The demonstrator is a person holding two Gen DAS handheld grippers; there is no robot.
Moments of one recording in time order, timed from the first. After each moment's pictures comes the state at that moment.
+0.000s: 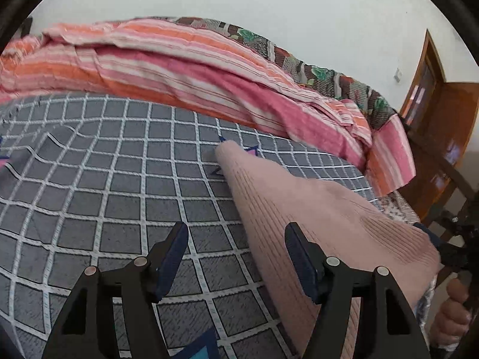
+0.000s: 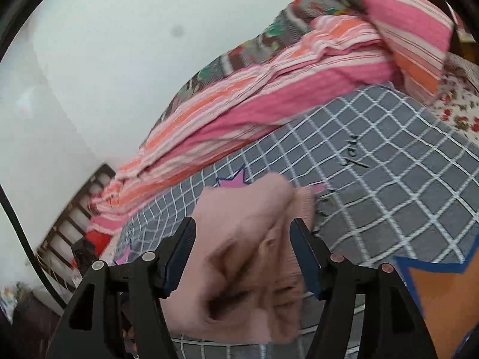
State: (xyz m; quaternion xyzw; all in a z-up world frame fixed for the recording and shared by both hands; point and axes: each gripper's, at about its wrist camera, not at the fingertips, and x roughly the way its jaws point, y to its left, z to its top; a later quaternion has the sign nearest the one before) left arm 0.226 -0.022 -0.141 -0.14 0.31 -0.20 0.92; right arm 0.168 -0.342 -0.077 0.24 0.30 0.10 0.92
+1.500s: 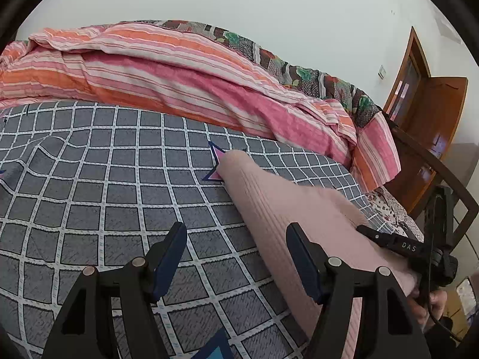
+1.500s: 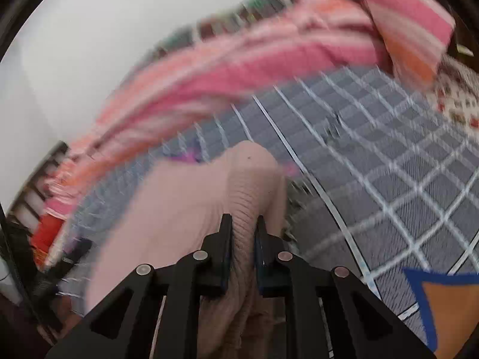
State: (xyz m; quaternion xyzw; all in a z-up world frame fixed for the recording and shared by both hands) left arm 0.227 -0.012 -0.136 -0.13 0.31 -0.23 0.92; right arm 0.210 -0.345 -0.140 0.21 0.35 0.02 0.91
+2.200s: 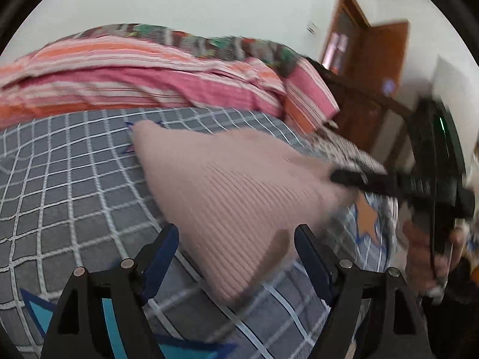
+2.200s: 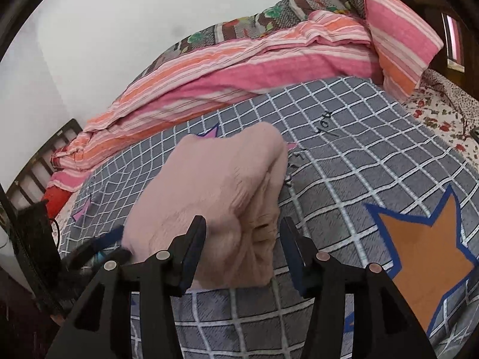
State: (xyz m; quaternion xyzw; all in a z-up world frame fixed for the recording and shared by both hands) left arm 0.143 -0.072 -0.142 0.00 0.30 -0.36 0.88; right arm 0.121 -0.321 -0.100 0.17 0.36 0.04 0.92
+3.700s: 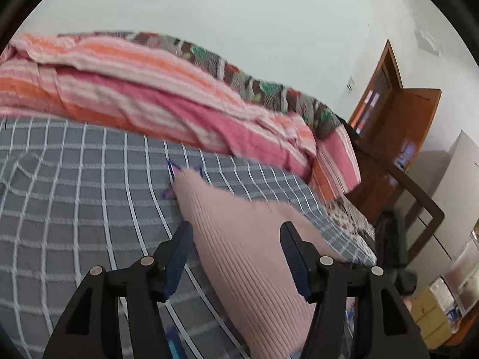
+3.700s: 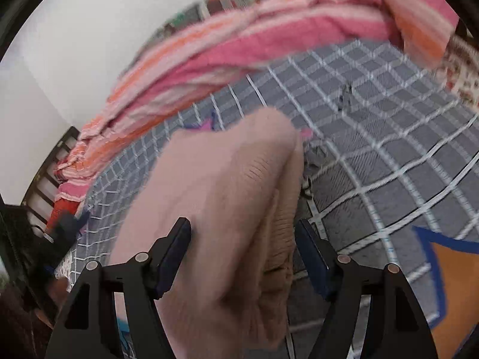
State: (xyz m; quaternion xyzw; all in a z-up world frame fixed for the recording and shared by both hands) left arm 0.218 -0.008 -0.100 -0.16 0.27 -0.30 0.90; right arm 0.207 -0.335 -0.149 0.24 0.42 0.07 0.87
